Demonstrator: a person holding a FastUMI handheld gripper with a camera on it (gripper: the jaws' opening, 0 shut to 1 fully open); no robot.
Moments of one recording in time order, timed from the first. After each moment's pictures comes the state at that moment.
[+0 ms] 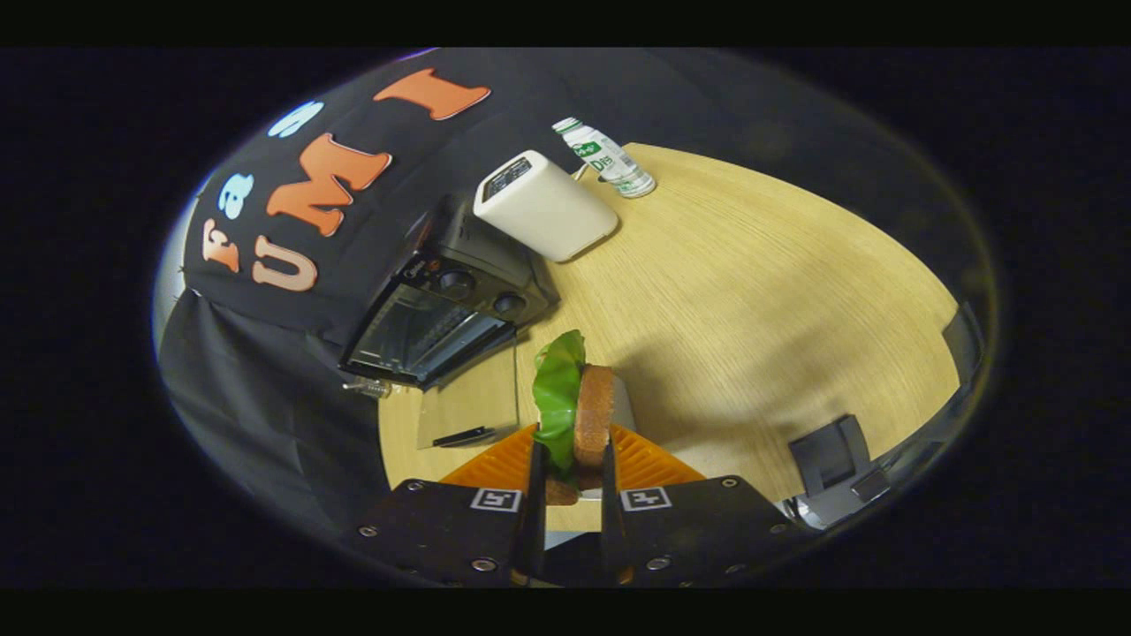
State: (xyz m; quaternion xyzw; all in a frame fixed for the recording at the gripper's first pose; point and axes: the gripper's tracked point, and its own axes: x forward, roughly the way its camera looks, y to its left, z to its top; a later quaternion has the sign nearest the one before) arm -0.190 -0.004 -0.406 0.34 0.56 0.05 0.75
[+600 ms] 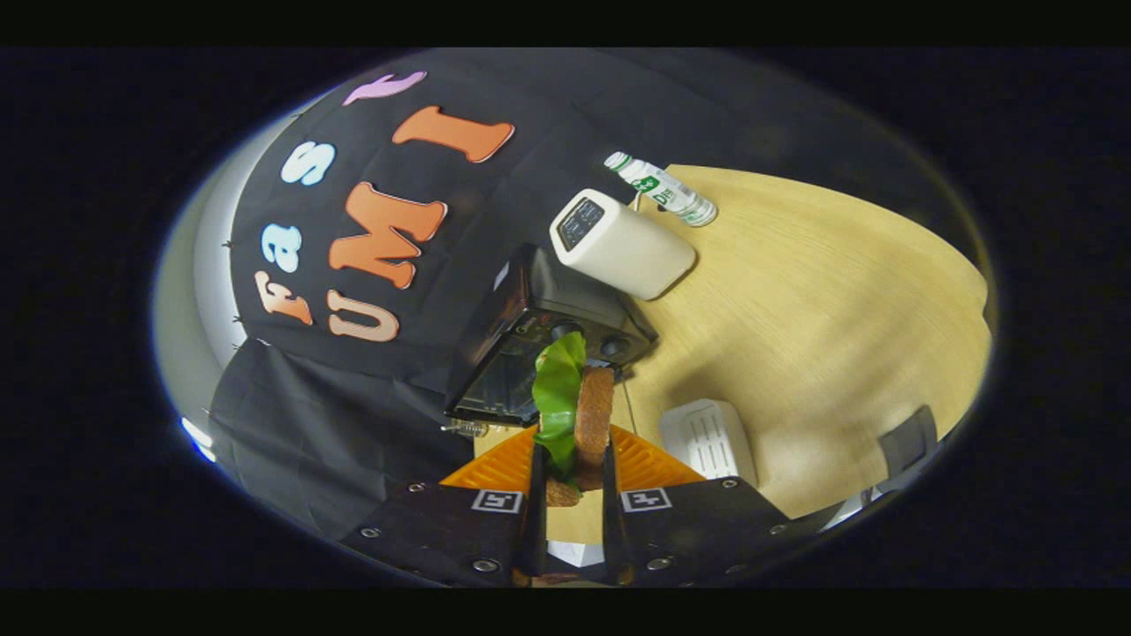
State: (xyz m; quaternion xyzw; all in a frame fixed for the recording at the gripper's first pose) arm -0.137 0.051 -0.349 0.46 0.47 0.09 0.75
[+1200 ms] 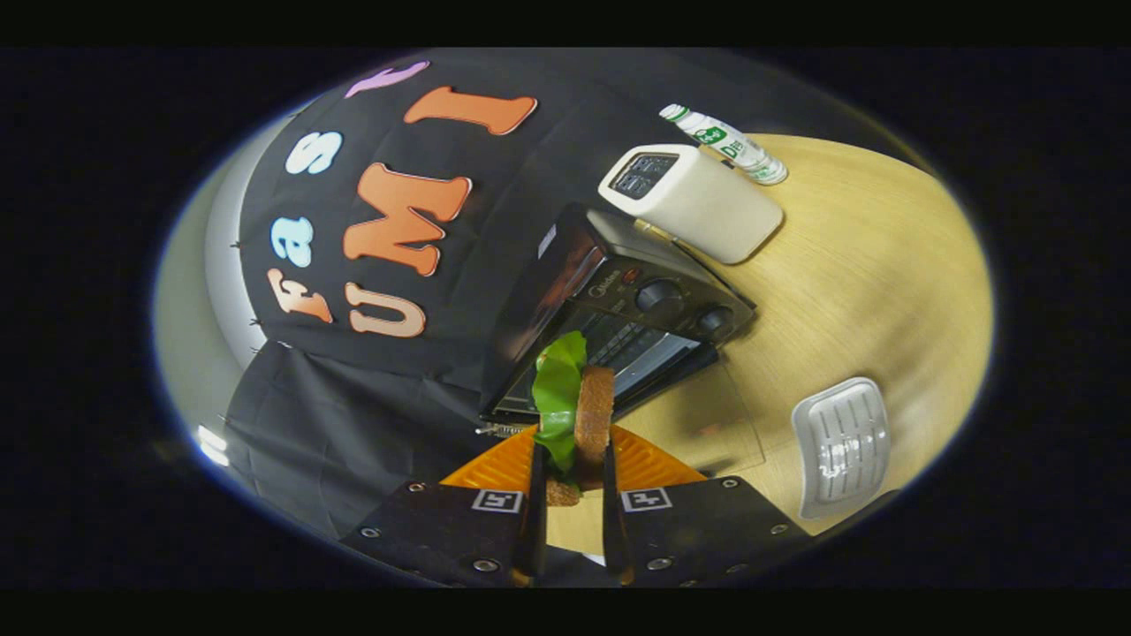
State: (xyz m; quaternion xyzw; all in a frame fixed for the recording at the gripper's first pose) arm -0.096 0.165 -0.362 0.50 0.46 0.13 0.73
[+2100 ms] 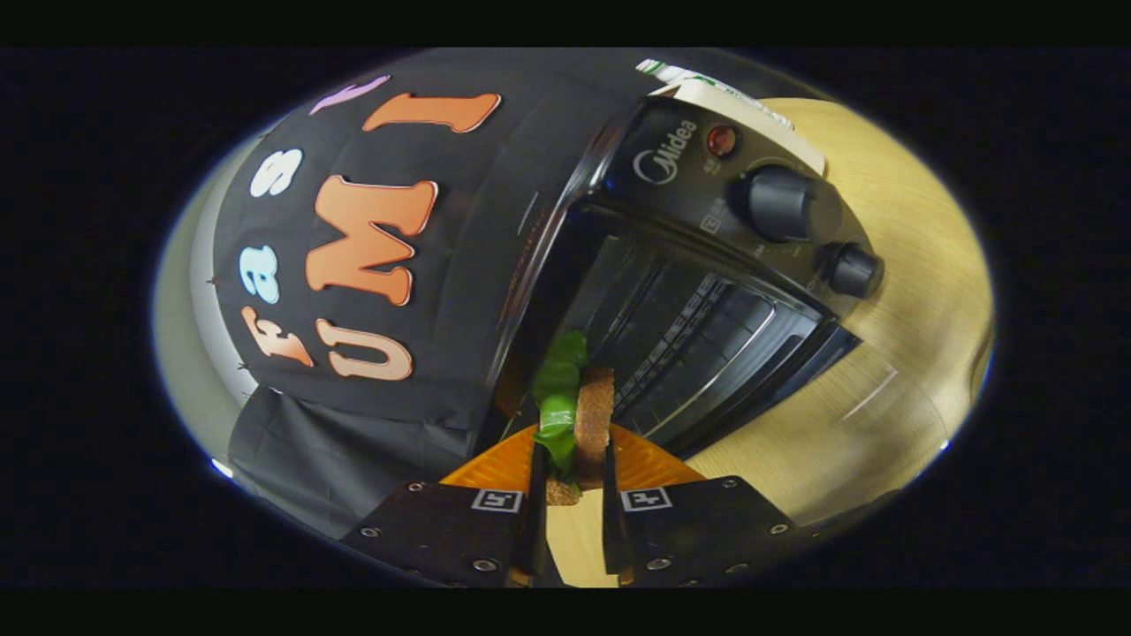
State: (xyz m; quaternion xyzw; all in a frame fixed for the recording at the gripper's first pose) arm -0.004 0.269 -0.424 0.57 0.40 0.06 0.72
